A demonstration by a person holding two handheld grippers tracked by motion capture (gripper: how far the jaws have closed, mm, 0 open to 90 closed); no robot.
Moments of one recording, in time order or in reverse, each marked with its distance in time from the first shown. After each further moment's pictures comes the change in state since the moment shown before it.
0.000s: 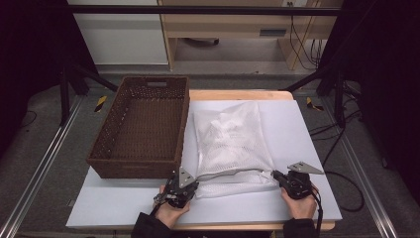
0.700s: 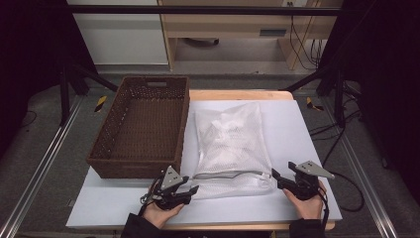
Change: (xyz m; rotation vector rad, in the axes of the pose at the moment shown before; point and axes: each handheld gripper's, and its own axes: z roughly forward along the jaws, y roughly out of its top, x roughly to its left) left arm 0.016 -0.006 -0.030 -0.125 -0.147 -0.018; right arm -0.010 0.004 -0.013 -0.157 -0.035 -0.050
